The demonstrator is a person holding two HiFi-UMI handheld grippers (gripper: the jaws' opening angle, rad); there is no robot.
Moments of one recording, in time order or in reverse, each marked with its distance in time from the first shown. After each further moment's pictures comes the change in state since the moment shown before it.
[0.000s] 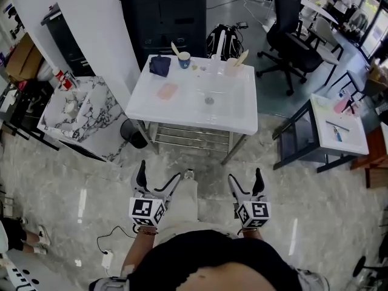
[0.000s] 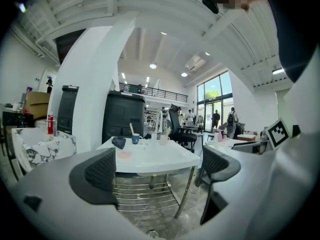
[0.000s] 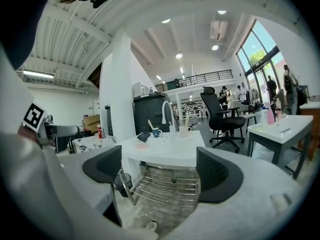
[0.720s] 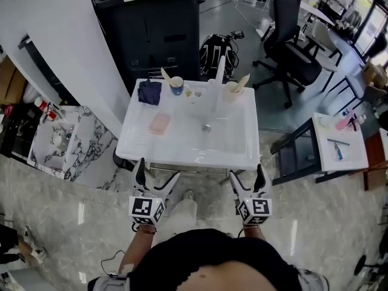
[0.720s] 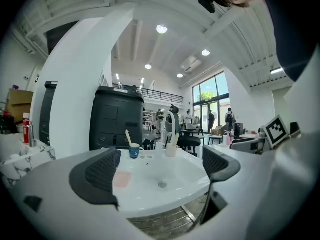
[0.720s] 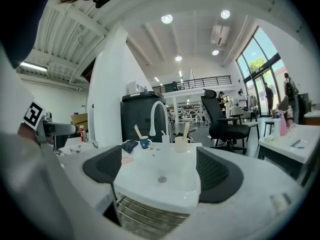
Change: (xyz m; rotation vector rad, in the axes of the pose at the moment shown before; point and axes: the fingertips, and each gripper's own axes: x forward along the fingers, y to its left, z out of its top) left arm 0.192 0.077 0.058 0.025 -0.028 -0.063; right arm 0.185 -0.052 0.072 -0.035 -0.040 -0.061
